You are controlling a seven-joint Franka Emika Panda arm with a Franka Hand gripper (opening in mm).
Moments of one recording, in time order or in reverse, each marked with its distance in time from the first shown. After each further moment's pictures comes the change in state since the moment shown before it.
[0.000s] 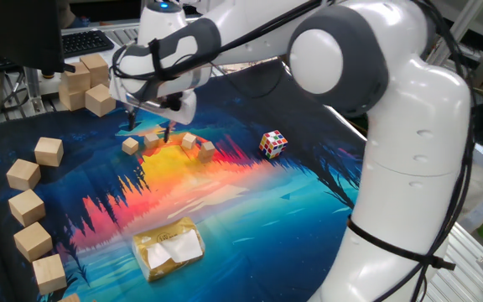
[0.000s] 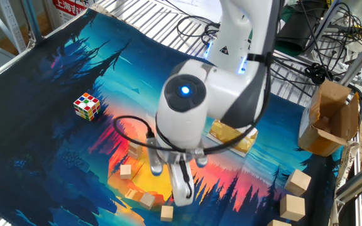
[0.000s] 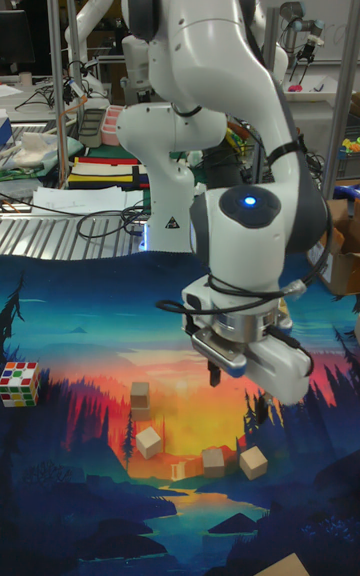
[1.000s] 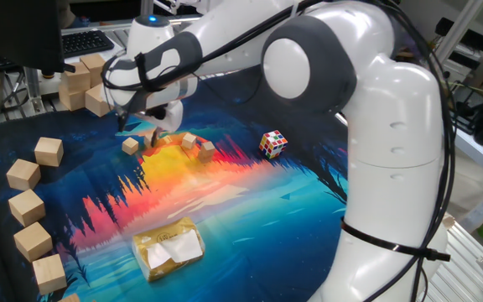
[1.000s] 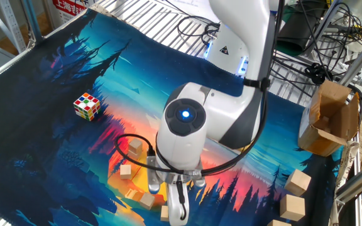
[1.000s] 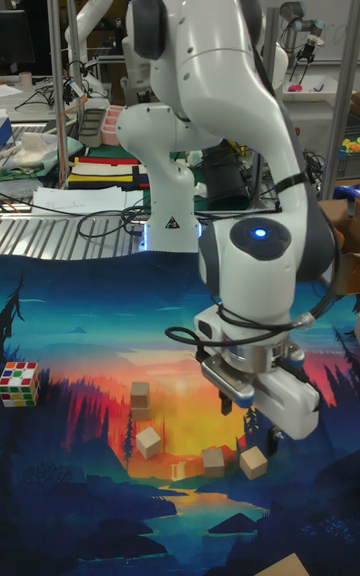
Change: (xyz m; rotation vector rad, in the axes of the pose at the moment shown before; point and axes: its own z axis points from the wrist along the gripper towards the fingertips) arm -0.008 0.033 0.038 -0.041 -0.029 0.086
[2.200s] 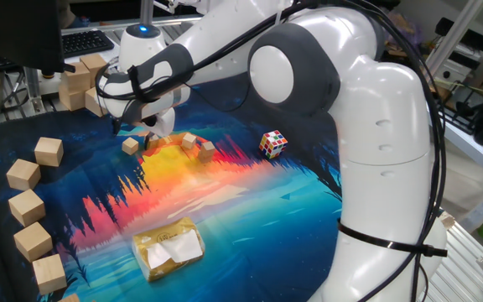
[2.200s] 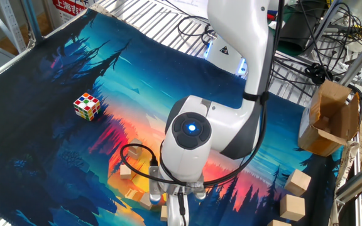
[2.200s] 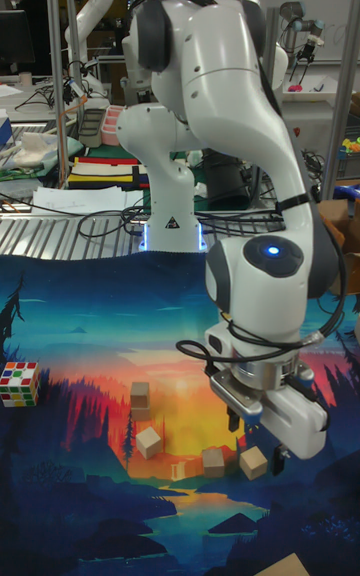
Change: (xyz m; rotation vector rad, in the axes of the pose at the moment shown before) arm -0.001 0.015 0.019 -0.016 -0.036 0.040
